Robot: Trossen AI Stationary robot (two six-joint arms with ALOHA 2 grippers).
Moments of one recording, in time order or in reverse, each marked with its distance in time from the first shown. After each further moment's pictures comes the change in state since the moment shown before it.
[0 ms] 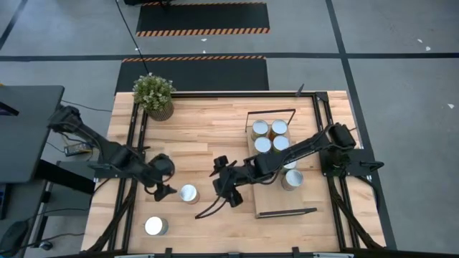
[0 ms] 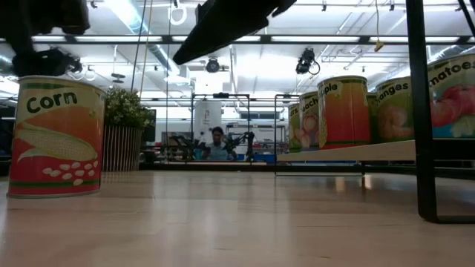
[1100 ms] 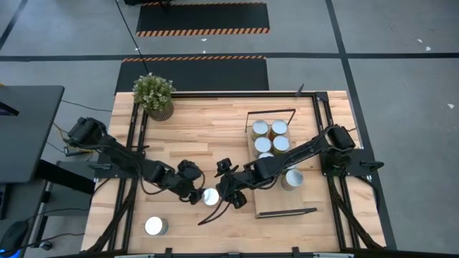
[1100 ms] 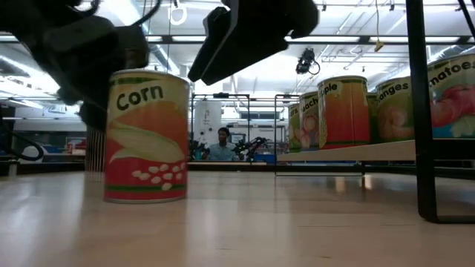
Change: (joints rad) left arm 0.087 0.560 0.001 0.577 -0.215 0.096; right arm 0.027 0.016 -0.006 -0.092 0.085 -0.029
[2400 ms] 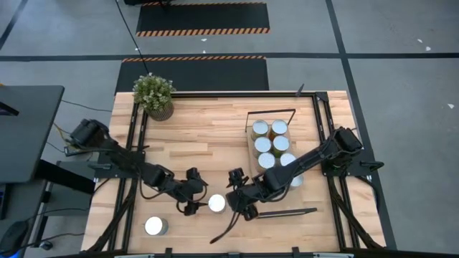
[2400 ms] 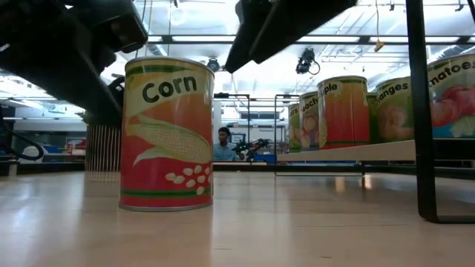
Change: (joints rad) left arm -0.043 0.047 0.000 0.186 0.138 0.356; right arm 0.109 -0.047 -0.019 -0.131 0.017 0.227
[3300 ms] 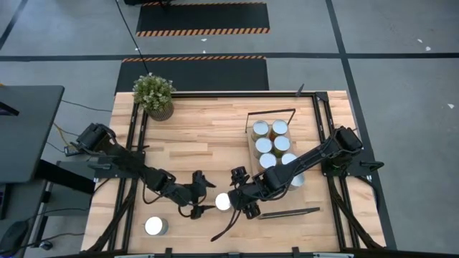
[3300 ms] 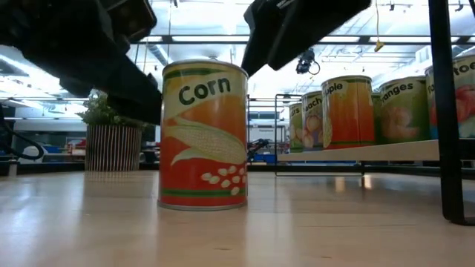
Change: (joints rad) left arm -0.030 0.107 0.001 0.277 -0.104 0.053; right arm -0.001 -0.010 0.008 -0.093 -0.014 0.036
